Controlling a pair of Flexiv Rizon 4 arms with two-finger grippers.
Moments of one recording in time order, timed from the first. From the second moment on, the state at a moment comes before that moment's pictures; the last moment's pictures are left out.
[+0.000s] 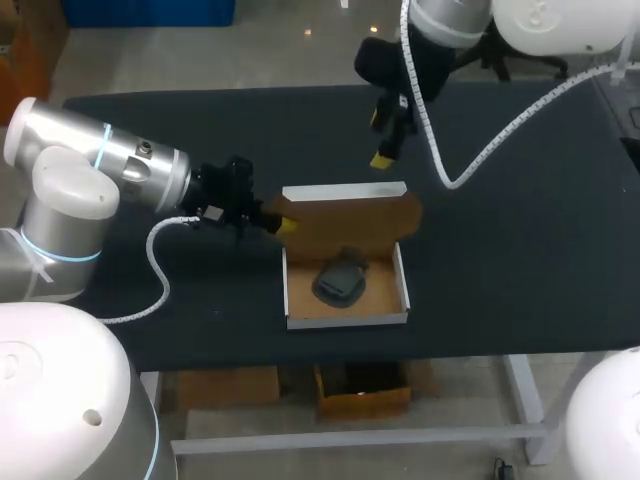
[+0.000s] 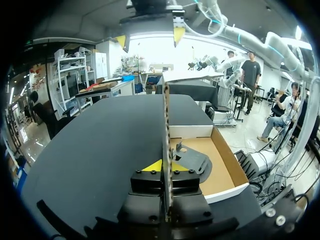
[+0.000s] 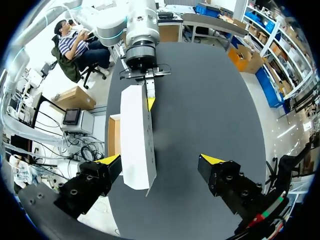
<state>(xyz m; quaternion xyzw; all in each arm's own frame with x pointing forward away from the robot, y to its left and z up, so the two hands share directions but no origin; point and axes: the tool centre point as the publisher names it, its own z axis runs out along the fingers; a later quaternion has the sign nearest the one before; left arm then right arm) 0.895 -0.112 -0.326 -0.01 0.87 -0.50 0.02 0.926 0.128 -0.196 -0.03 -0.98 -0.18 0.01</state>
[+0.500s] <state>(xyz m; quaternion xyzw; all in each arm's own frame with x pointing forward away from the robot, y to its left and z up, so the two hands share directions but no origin) 0.895 -0.112 -0.326 -0.01 0.87 -0.50 0.02 0.924 0.126 -0.197 -0.03 -0.98 -0.18 0.01</state>
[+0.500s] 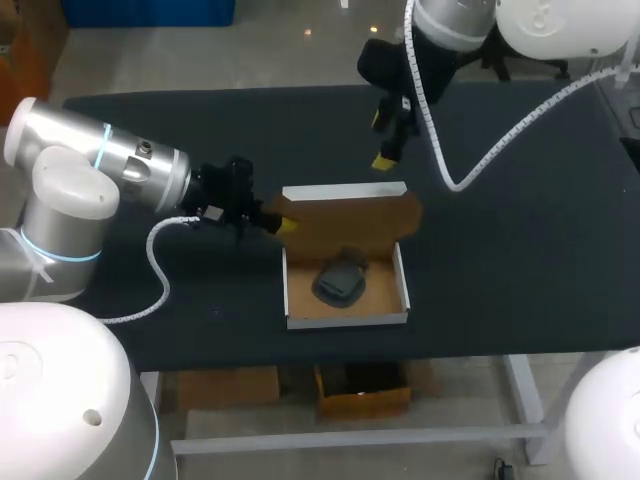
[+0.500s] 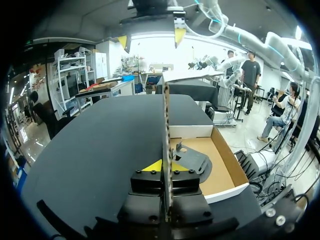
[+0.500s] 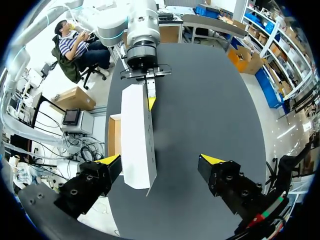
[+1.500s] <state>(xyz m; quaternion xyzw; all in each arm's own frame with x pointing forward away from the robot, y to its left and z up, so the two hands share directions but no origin) 0.891 -0.108 -0.329 0.05 0.86 -0.49 0.12 0.924 0.099 -0.231 -0.26 -0.94 -0.20 0.10</state>
